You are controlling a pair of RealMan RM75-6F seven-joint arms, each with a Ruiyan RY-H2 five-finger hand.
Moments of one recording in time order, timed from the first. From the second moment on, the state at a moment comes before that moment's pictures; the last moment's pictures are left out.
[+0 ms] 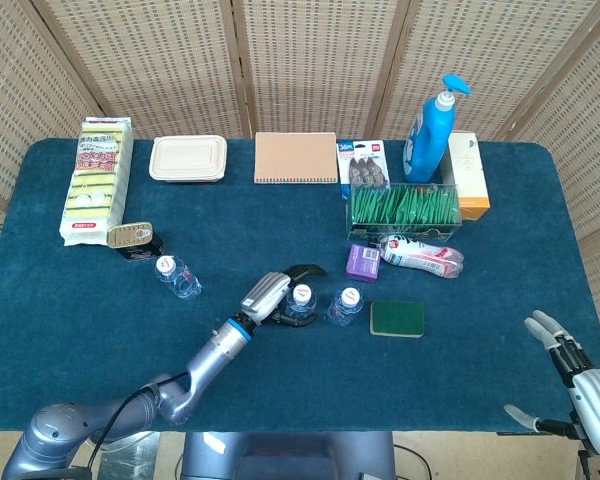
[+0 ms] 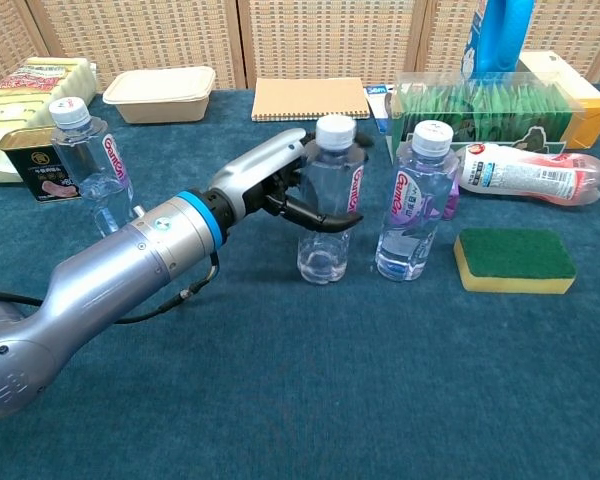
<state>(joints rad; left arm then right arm) -0.87 -2.05 -0.18 -0.88 1.52 1.04 -0.64 0.01 -0.95 -0.10 -1.67 -1.80 1.67 0.51</state>
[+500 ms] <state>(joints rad) -0.86 -2.04 -0.16 -0.92 1.51 1.05 -0.61 0.01 -0.95 -0.11 -1.67 -1.81 1.68 0.51</state>
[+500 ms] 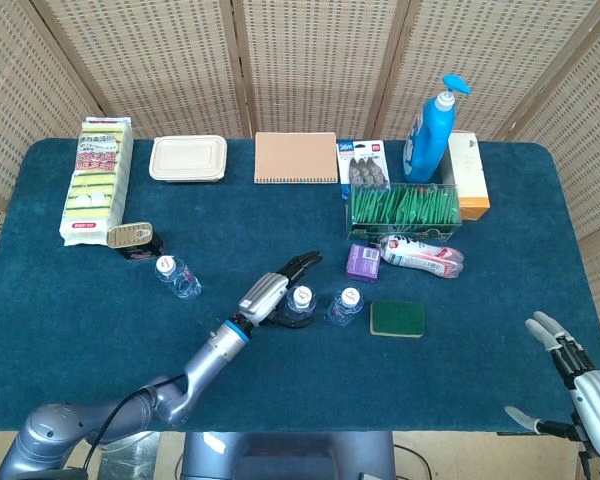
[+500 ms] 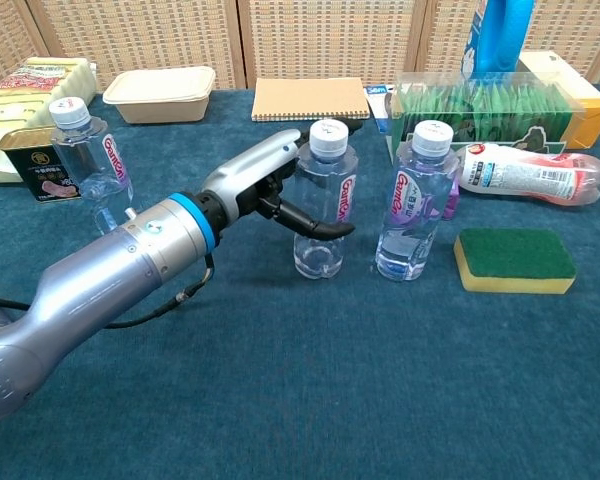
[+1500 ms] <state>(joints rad) -0.73 -1.70 -0.15 -1.34 1.53 1.21 -0.55 0.00 -0.95 -0.12 -1.69 -1.85 1.69 0.48</state>
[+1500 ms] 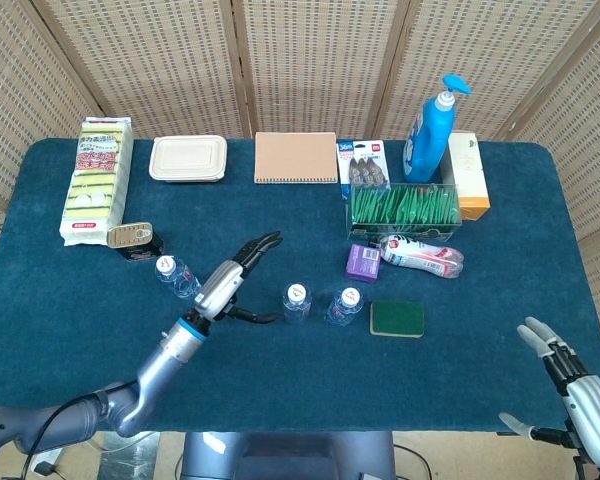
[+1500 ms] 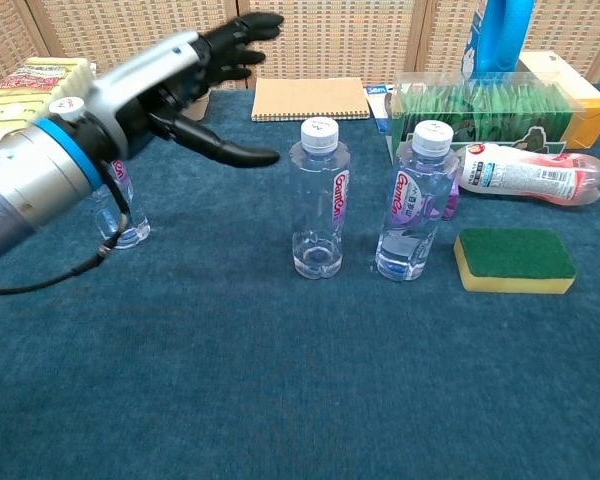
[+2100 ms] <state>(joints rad) -0.55 -1.30 -0.15 -1.57 1.53 1.37 -0.76 0.01 -0.95 -0.14 -1.72 -1.88 1.67 0.44</state>
